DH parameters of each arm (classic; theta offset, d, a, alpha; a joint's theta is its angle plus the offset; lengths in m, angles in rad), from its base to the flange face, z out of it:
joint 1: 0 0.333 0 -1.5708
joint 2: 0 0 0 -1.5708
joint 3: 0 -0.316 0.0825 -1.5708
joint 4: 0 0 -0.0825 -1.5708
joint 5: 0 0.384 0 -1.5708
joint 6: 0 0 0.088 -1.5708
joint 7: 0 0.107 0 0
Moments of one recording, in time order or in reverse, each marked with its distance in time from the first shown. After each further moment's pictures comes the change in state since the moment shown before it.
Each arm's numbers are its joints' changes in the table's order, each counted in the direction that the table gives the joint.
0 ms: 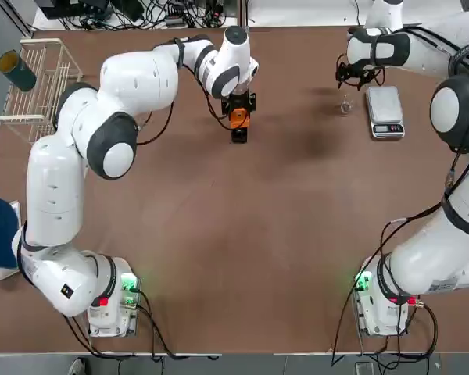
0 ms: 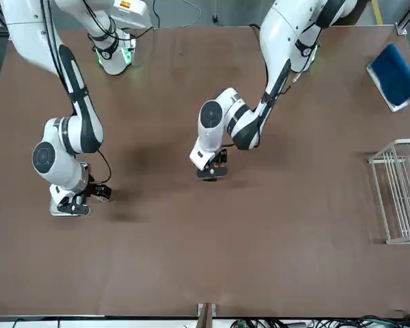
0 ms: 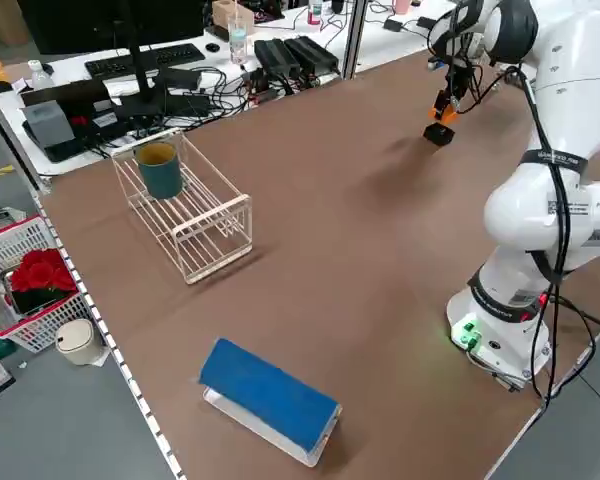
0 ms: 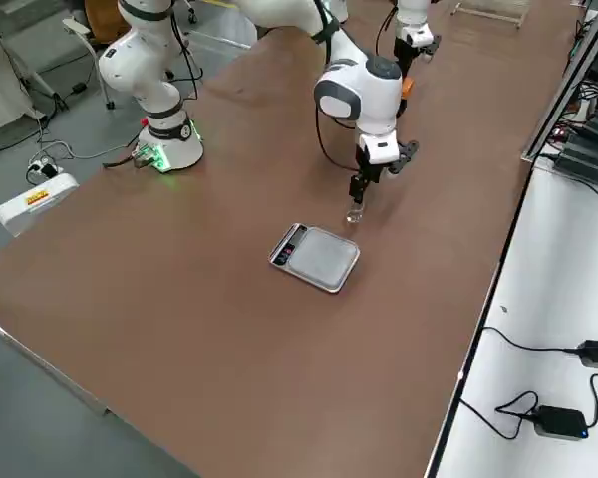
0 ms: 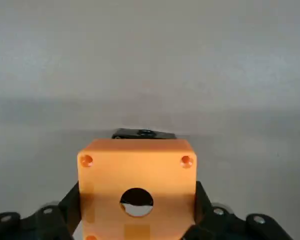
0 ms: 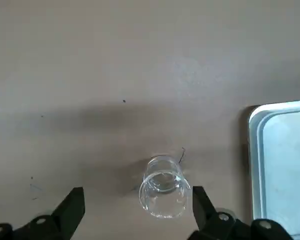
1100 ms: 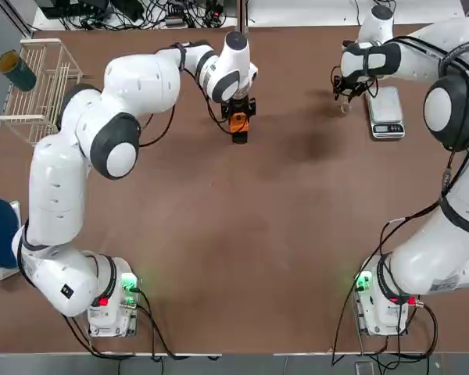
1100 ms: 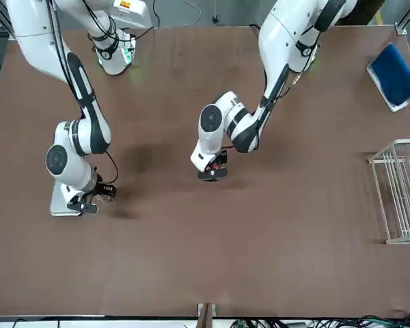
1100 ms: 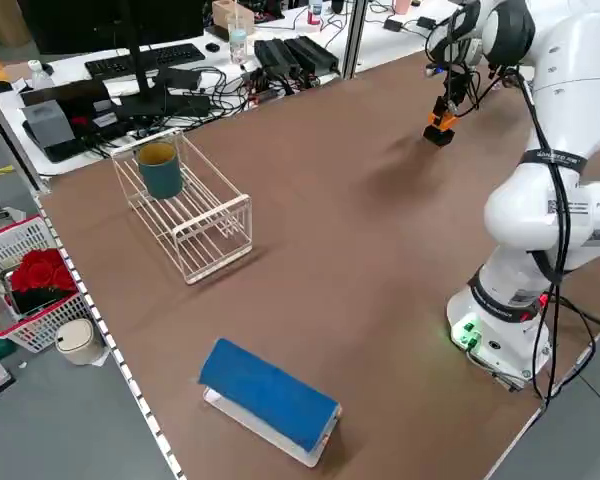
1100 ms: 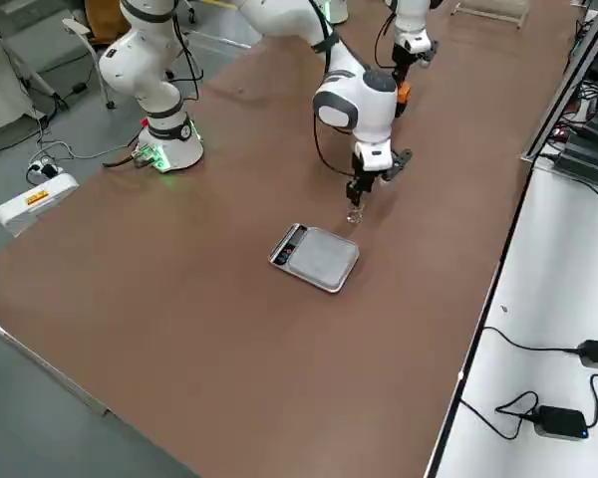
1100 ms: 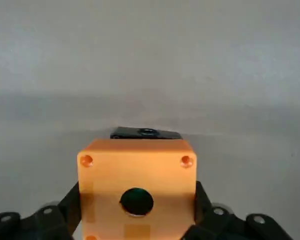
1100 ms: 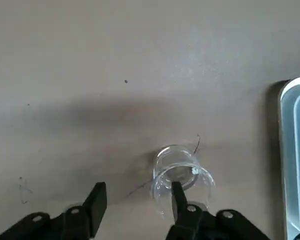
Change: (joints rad) left arm -0.001 0.027 0.000 -0.004 0.000 -0.016 0.000; right arm 0.023 0.037 -0.001 -0.040 0.003 -0.050 0.059
